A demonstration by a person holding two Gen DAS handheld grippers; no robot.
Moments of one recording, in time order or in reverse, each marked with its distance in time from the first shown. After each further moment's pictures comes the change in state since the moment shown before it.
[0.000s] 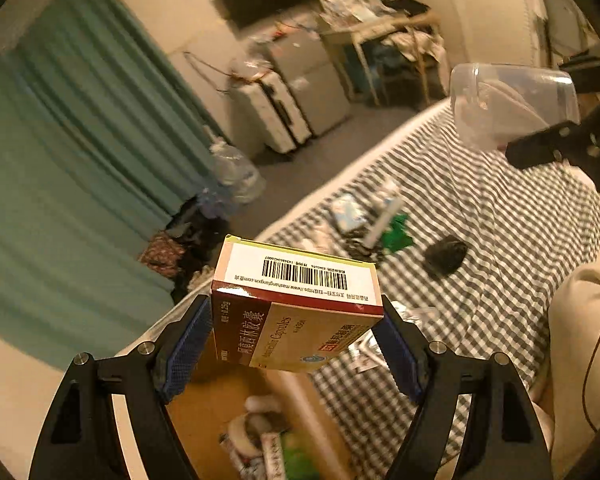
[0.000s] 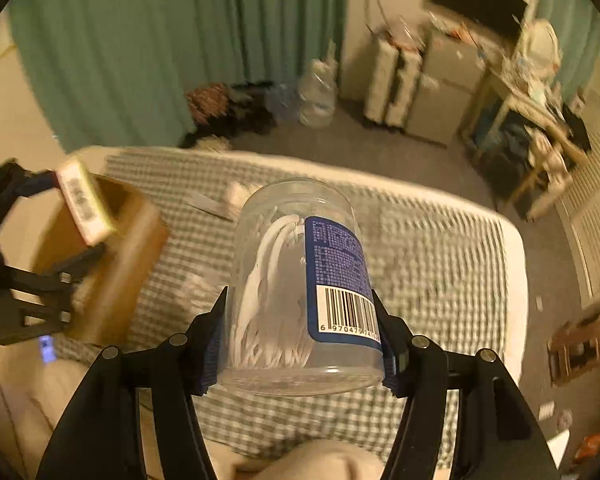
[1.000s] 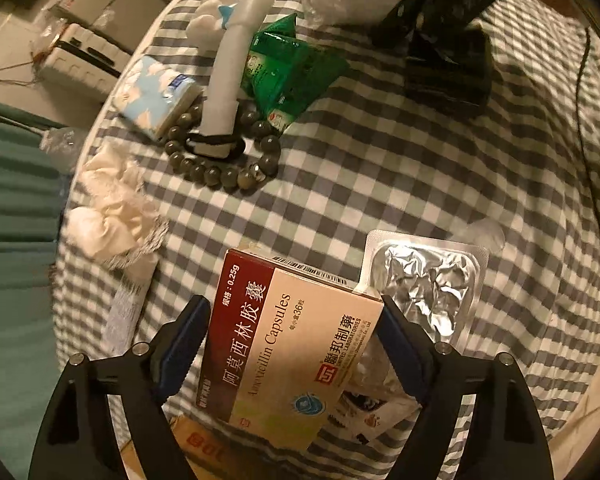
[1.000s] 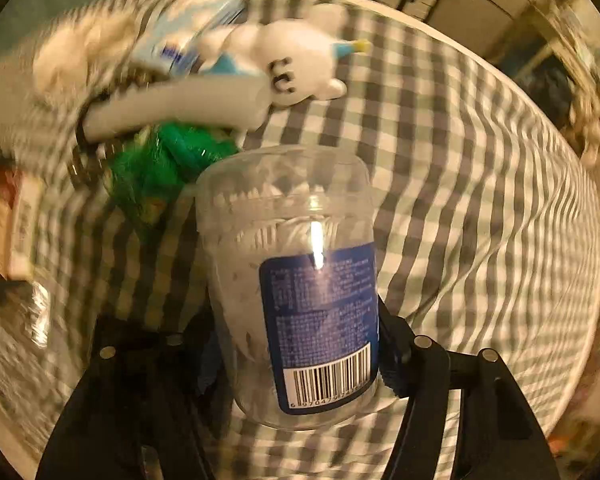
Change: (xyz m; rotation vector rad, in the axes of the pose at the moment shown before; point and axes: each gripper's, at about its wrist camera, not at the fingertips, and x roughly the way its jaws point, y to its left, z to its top) left arm 0.298 -0.113 -0.023 0.549 0.371 -0.331; right arm 0.324 -0.099 -0.045 -0.021 0.387 -0.070
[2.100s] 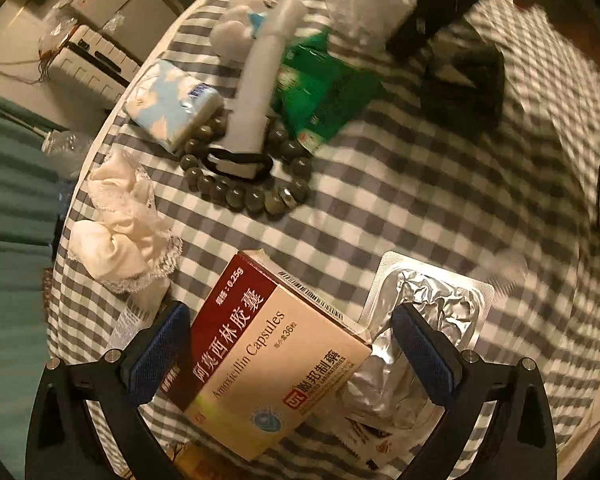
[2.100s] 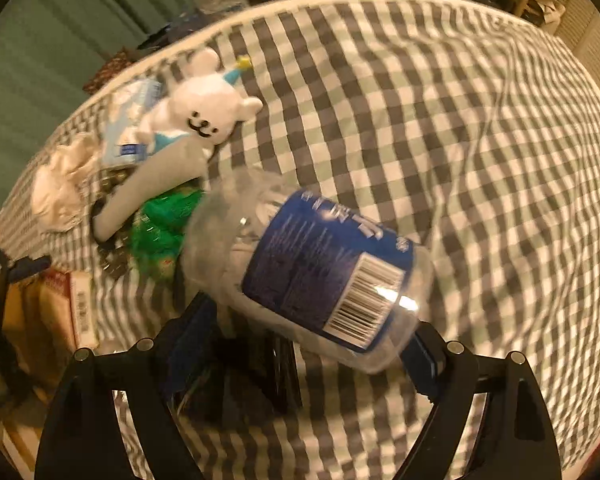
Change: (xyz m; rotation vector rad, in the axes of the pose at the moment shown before) left arm 0.000 0.005 -0.010 -0.058 -0.084 -0.049; right arm -0.008 -0.031 -0.010 0.456 0.006 0.162
